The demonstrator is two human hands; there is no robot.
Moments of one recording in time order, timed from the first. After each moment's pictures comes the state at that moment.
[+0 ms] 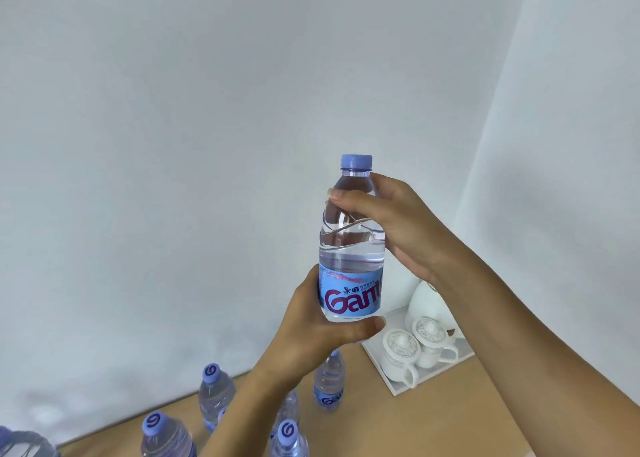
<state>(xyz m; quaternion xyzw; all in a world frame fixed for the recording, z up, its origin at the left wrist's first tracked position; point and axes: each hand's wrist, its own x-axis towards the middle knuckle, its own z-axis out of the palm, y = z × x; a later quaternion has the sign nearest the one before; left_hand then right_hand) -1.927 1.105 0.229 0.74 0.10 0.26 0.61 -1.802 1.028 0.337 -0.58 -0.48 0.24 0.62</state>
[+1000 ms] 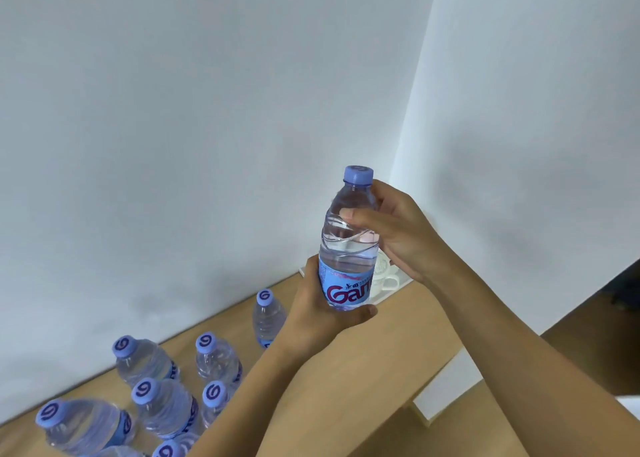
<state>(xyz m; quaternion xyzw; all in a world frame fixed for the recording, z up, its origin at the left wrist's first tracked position) -1.825 1.038 0.123 0.75 0.15 0.17 0.62 -1.703 0.949 0.213 -0.60 -0.33 0.25 0.69</state>
